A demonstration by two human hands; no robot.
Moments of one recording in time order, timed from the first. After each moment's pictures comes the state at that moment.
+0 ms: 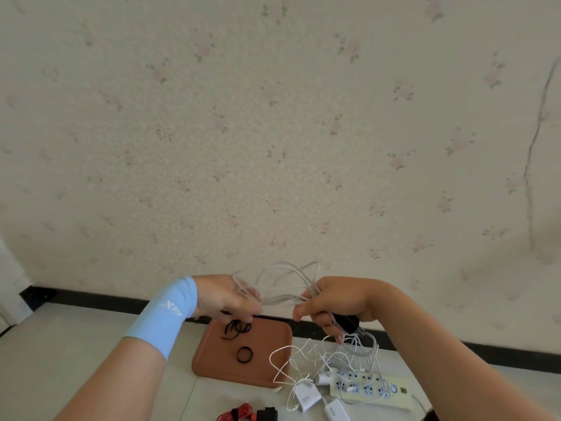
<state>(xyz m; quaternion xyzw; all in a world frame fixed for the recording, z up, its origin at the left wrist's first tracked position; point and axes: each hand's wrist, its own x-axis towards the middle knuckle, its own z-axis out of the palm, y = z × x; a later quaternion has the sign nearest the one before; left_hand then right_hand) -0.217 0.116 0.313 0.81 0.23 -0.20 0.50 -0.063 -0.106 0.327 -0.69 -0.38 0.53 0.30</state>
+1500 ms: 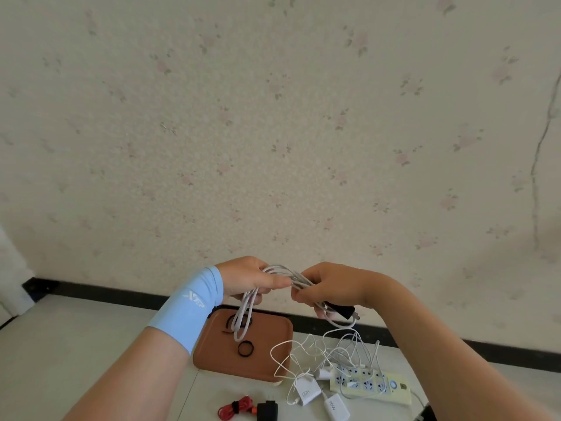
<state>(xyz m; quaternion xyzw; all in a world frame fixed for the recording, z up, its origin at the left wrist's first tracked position) -0.197 0.078 0.338 0.82 0.20 -0.09 0.53 -0.064 -0.095 0.332 -0.74 -0.46 0.40 0.29</state>
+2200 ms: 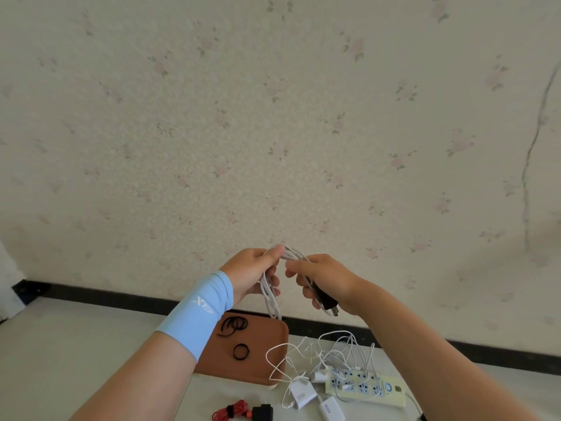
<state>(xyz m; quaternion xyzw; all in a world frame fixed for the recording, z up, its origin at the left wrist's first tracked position) -0.182 0.067 0.327 0.71 0.22 0.08 0.66 -0.079 -0.083 0.331 -0.72 -0.31 0.38 0.50</state>
